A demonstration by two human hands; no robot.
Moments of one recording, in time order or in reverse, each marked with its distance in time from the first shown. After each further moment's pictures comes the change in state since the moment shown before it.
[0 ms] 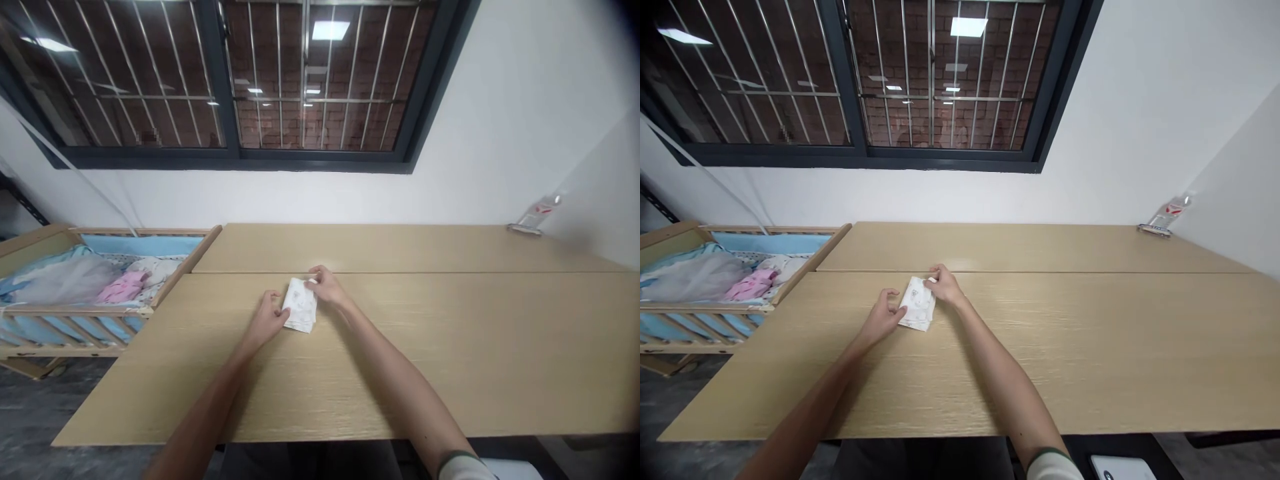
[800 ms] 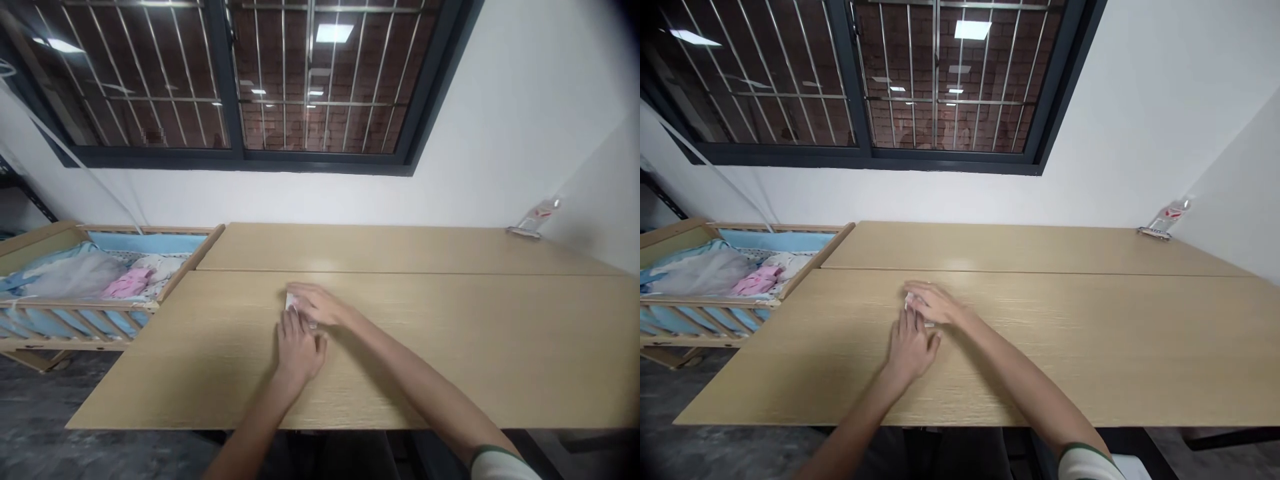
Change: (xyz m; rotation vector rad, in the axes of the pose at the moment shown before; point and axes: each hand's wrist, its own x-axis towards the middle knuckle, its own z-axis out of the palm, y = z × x) left_hand -0.072 0.090 0.059 0.761 0.060 -0.009; right_hand -0.055 -0.056 0.003 -0.479 -0.477 -0.554
